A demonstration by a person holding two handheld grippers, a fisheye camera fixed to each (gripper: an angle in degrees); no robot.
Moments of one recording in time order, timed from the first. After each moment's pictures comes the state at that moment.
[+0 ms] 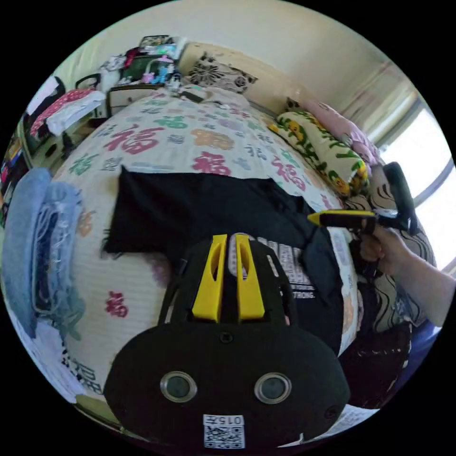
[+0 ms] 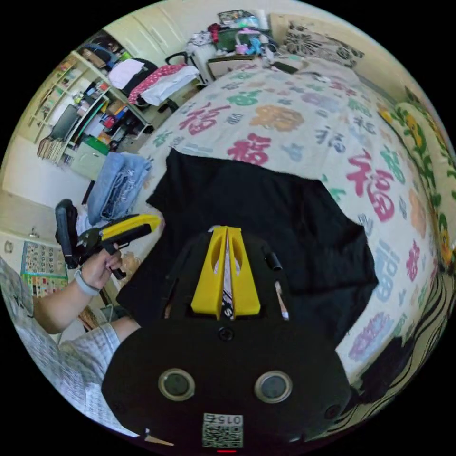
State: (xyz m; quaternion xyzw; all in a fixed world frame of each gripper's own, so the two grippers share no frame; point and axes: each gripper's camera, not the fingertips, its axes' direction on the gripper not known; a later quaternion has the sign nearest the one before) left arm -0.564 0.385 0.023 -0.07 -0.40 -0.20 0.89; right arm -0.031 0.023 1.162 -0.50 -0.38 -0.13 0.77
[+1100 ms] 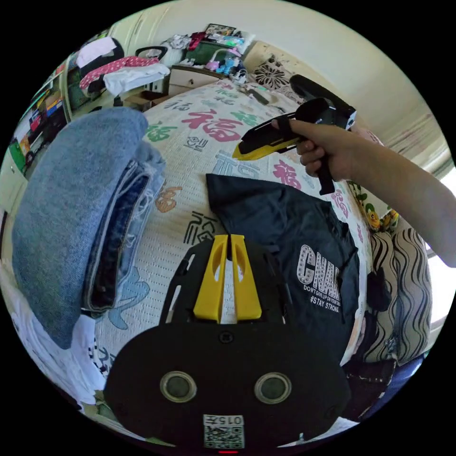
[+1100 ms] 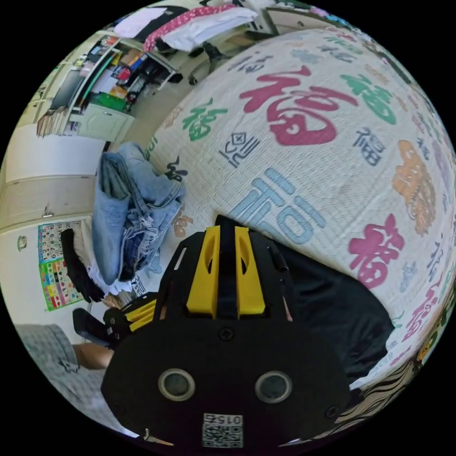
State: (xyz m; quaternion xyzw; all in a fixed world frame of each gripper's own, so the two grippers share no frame) left arm -0.610 0.453 -0.201 -0.04 -0.43 -0.31 0.85; right arm -0.343 -0.071 1.281 -0.63 -0.42 -0.21 0.62
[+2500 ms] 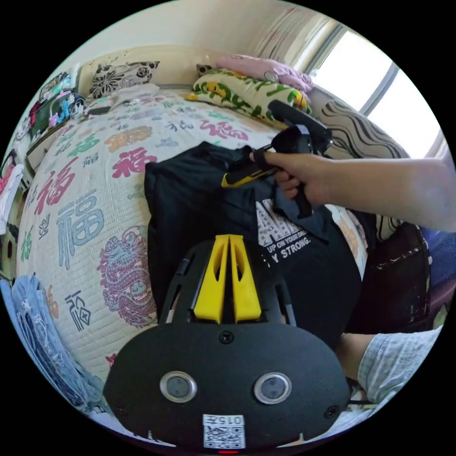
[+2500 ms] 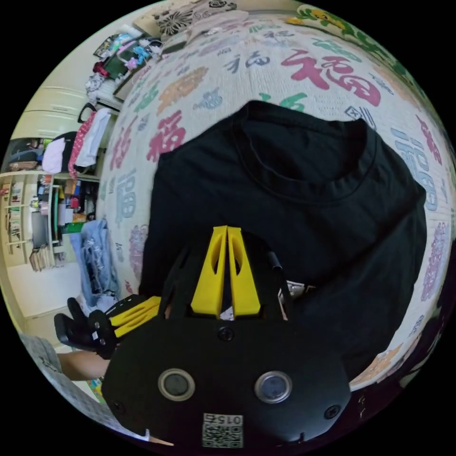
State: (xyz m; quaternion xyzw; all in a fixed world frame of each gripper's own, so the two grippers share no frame) left arm -0.533 0.284 0.142 -0.23 -0.28 0.01 0.93; right arm 0.160 0.050 1.281 -0.62 -0.24 0.10 0.74
